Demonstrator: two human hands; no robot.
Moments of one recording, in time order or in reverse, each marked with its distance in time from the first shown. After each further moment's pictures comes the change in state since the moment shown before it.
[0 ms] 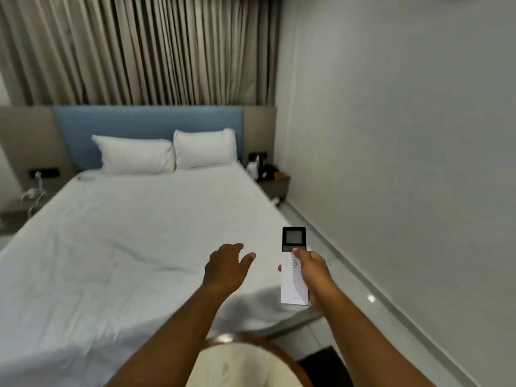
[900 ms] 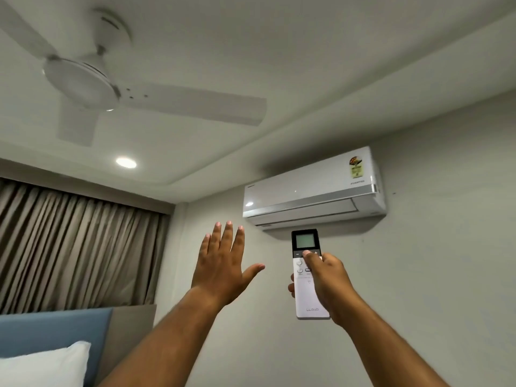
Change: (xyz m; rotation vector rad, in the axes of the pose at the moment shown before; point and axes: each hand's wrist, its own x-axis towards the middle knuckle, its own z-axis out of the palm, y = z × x) left_hand 0.036 0.421 -0.202 0.246 0.762 0.933; right_hand -0.187 -0.391 -0.194 -0.017 0.419 -0.872
